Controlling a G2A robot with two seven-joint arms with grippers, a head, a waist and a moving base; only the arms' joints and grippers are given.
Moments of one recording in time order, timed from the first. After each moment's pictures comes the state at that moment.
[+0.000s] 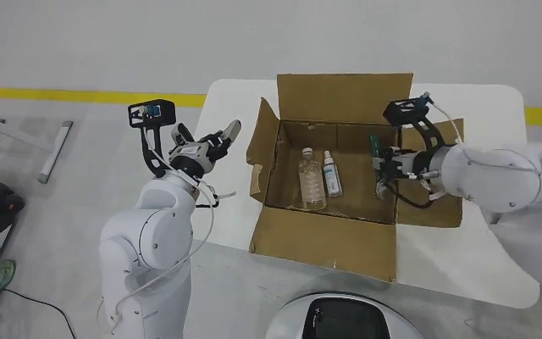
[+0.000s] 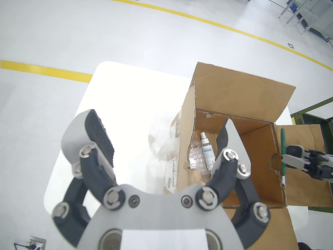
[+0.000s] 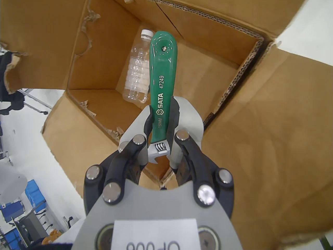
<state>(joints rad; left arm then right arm) 0.95 -1.38 -1.42 -2.13 1.16 0.24 -1.03 -0.80 -0.94 1.20 -1.99 -0.61 0.47 1.31</state>
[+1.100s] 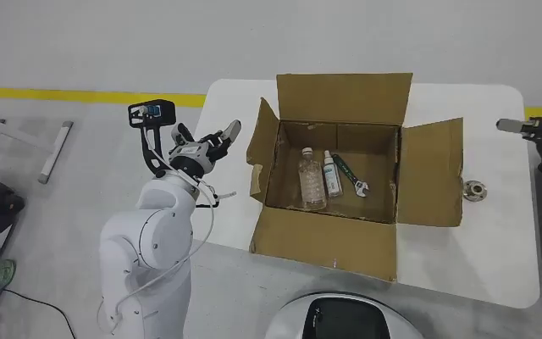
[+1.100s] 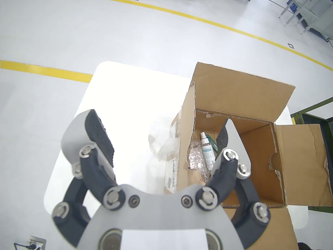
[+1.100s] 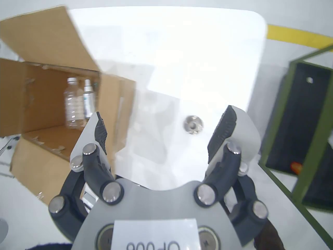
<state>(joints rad) 0.95 -1.38 -1.42 -2.13 1.16 0.24 -1.03 -1.06 -0.85 1.96 -2.03 -0.77 0.26 1.54</state>
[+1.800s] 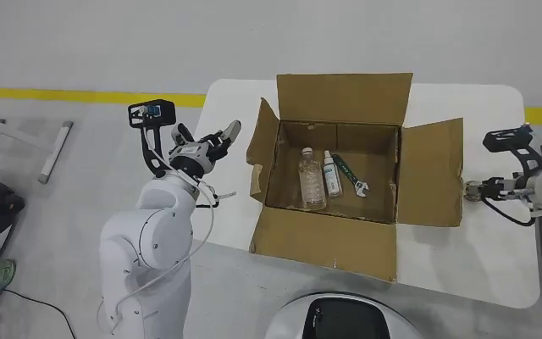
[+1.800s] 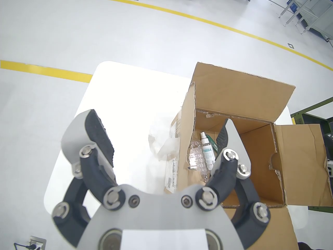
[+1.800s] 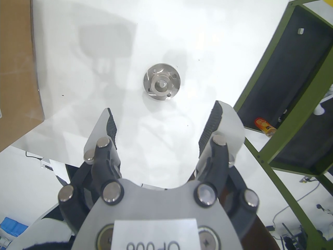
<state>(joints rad) 0.95 -1.38 -1.42 -2.13 1.16 0.24 -1.03 -1.18 -0.83 1.67 -1.83 -0.88 0.13 1.47</state>
